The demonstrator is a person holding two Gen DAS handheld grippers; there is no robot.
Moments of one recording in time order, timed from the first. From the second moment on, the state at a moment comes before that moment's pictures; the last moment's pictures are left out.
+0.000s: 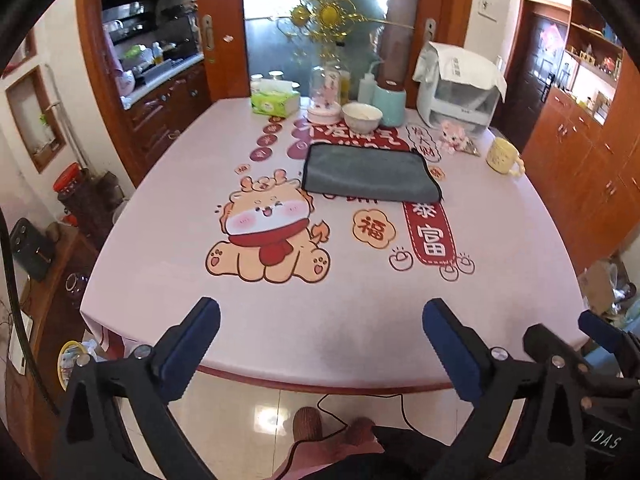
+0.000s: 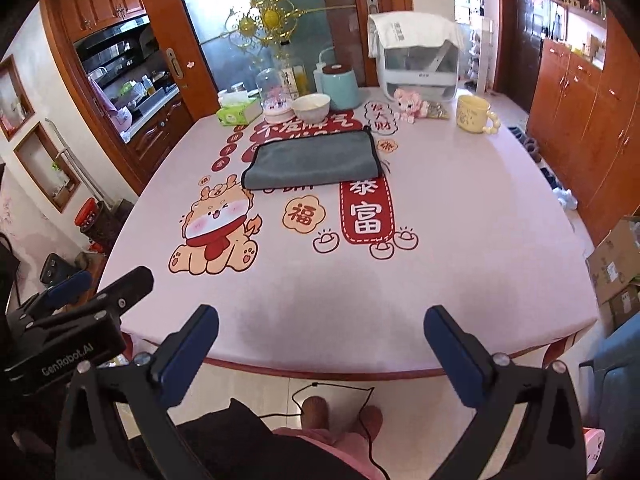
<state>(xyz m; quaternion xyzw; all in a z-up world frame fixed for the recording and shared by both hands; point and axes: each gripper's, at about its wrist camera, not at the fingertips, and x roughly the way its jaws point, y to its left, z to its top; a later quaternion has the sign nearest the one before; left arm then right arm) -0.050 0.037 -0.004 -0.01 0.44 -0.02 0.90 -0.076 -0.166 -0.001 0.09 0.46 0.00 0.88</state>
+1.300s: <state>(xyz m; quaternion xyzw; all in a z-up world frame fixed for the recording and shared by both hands) -0.031 0.023 0.004 0.02 0.40 0.00 0.92 -0.054 -0.167 0.002 0.07 0.44 -0.01 0.89</state>
